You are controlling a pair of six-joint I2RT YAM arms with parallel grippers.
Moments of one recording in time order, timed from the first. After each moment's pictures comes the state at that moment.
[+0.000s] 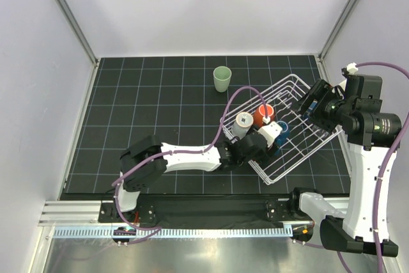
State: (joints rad) left arm -1.26 1.96 1.34 0.12 -0.32 -0.20; right arm -0.11 1.02 1.59 -1.32 -0.24 0.50
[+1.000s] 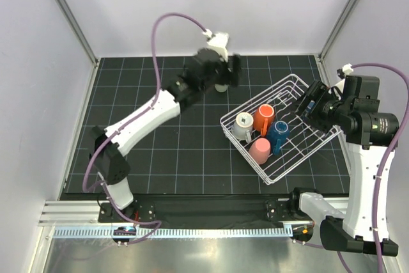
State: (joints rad) left arm -0.86 1.73 1.69 -0.23 -0.18 -0.27; right arm -0.10 1.02 1.58 -1.31 -0.30 0.50
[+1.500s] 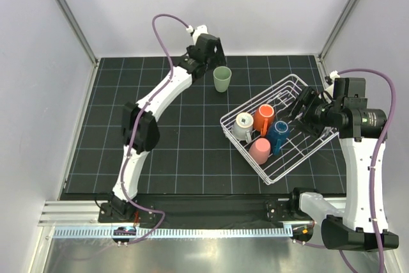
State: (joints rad) left arm -0.60 2.22 2.22 -0.48 -0.32 -0.60; right arm -0.08 1.03 1.45 -1.30 -0.38 0.53
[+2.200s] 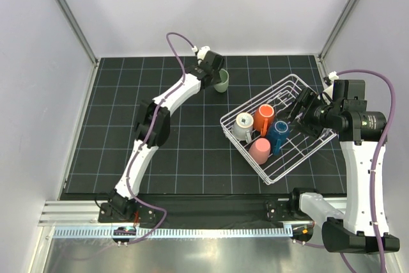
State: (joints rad) left arm -0.59 2.46 2.25 -0.54 -0.34 -0.68; right arm -0.06 1.01 1.44 -1.29 -0.39 0.53
